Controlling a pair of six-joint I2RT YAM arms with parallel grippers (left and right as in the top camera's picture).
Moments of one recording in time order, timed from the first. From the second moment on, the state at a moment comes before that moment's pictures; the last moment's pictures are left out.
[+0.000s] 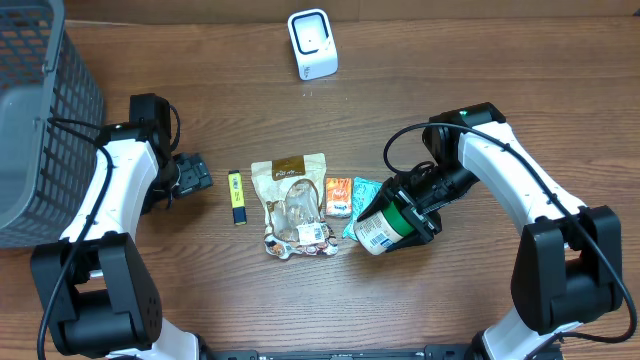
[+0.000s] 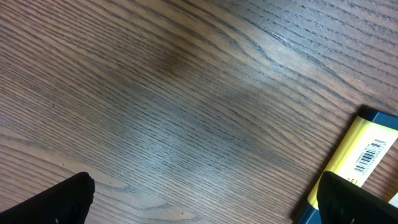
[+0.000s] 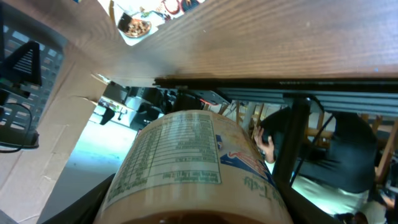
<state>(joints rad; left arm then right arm) 0.11 1.74 1.23 -0.98 -0.12 -0.37 0.24 1.81 1.32 -1.55 -0.93 0.54</state>
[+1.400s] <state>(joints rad) 0.11 1.74 1.23 -0.98 -0.12 -0.37 0.32 1.81 1.97 -1.04 -0.23 0.26</state>
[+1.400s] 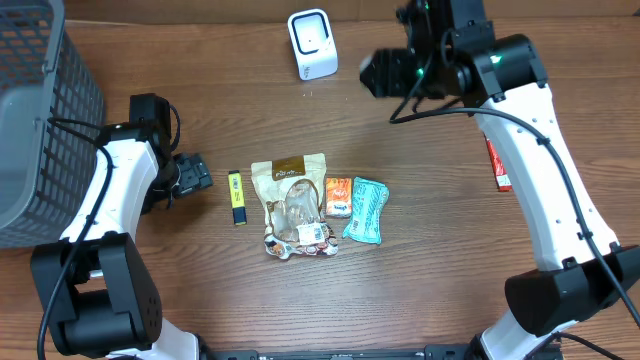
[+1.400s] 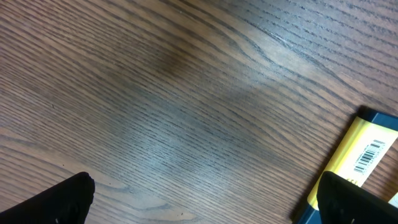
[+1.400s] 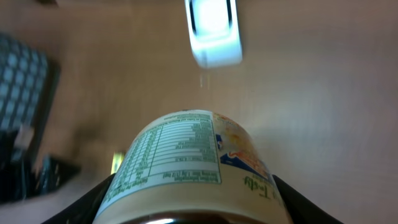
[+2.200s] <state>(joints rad) 0.11 1.74 1.23 -0.98 -0.12 -0.37 0.40 2.24 1.97 -0.12 -0.07 0.05</state>
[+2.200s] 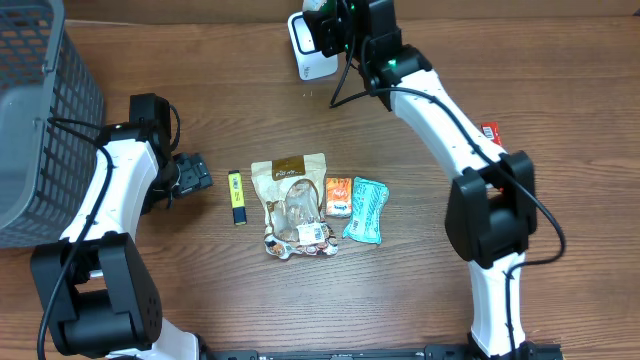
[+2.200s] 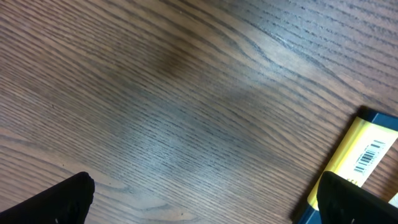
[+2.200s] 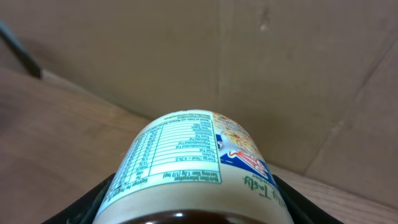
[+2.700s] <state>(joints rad) 0.11 1.74 1.23 -0.98 -0.12 -0.37 0.40 2.44 1.97 0.30 -0.02 0.16</state>
